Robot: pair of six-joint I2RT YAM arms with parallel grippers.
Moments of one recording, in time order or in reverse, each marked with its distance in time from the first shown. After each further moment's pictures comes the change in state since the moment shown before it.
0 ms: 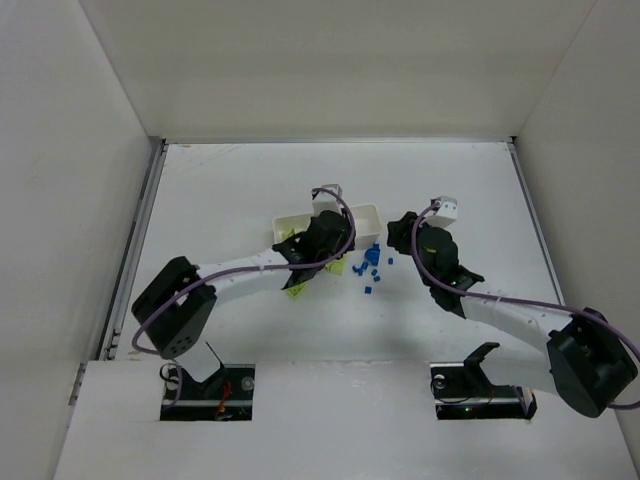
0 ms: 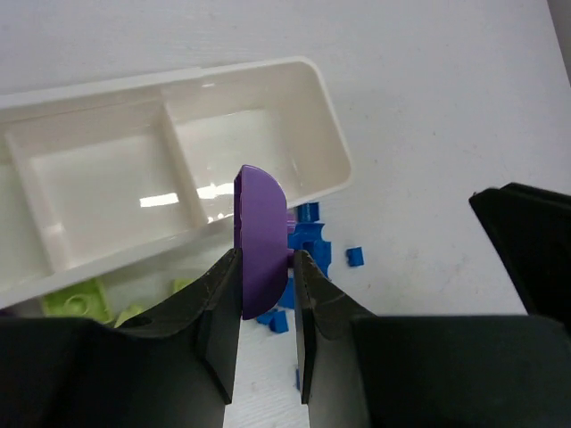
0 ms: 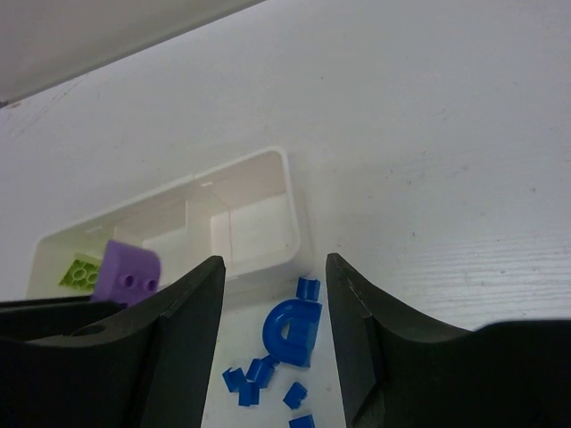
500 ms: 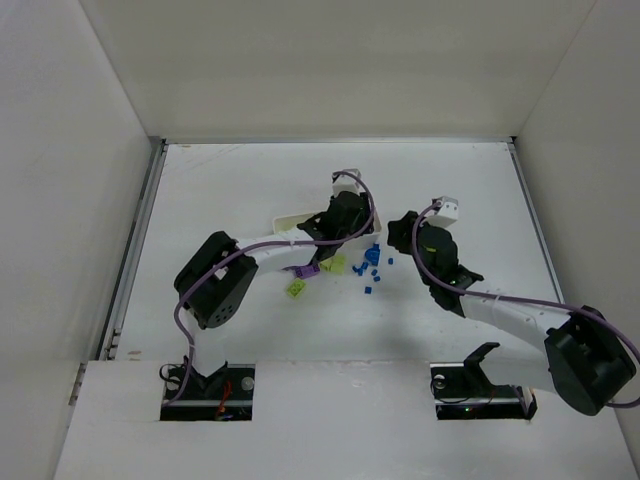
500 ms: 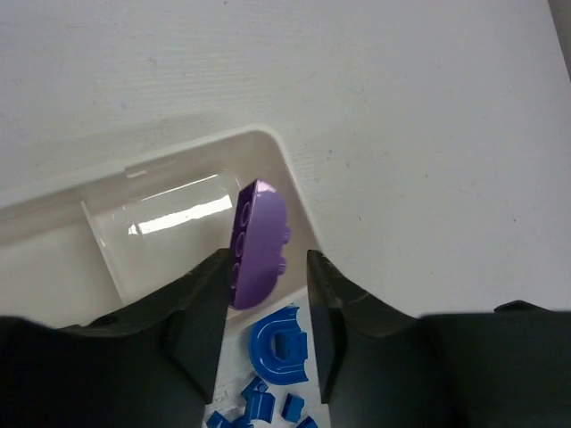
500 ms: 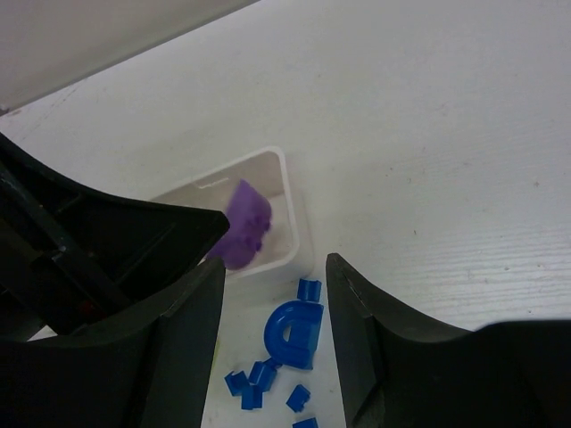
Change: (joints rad) left arm 0.053 0.311 0.278 0.035 0.102 0.042; right arm -0.008 0.014 -0.001 0.007 0.004 0.027
